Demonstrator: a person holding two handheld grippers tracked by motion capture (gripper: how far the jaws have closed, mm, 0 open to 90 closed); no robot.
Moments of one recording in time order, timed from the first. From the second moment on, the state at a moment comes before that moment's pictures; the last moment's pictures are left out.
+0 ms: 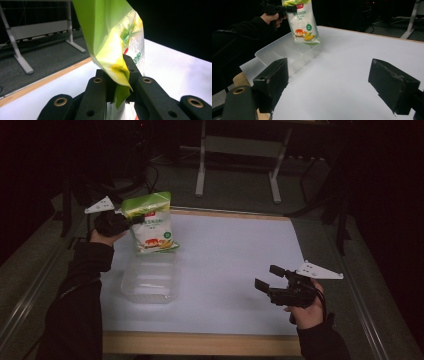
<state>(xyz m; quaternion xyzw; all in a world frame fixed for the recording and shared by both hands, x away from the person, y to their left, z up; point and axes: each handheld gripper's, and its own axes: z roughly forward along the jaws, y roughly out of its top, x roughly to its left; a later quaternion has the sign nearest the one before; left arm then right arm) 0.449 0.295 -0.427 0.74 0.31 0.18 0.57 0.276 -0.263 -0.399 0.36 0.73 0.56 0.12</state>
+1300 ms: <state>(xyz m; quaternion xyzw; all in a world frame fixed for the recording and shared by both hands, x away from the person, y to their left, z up) 0.425 0.285 -0.433 0.74 0.37 0.20 0.53 0.270 -0.265 -0.407 0.35 0.74 0.56 0.11</state>
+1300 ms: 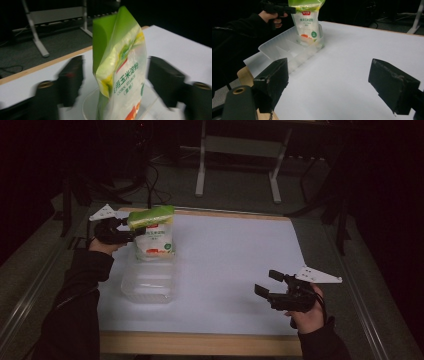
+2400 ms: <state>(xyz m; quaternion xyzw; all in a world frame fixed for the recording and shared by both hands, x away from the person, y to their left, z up) 0.338 0.233 -0.411 0.73 0.41 0.23 0.49 0.266 -0.273 -0.424 0.35 0.74 0.56 0.11</state>
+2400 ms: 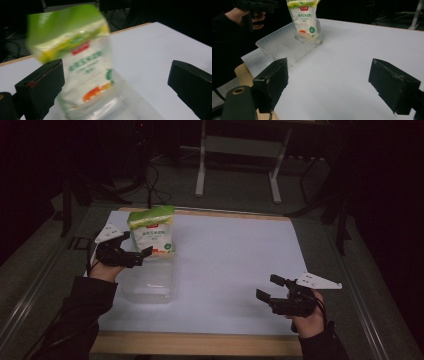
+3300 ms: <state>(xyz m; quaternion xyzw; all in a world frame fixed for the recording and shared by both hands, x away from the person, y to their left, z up) 0.248 0.176 -0.407 0.76 0.33 0.21 0.52 0.263 -0.266 -0.436 0.34 0.76 0.54 0.11</state>
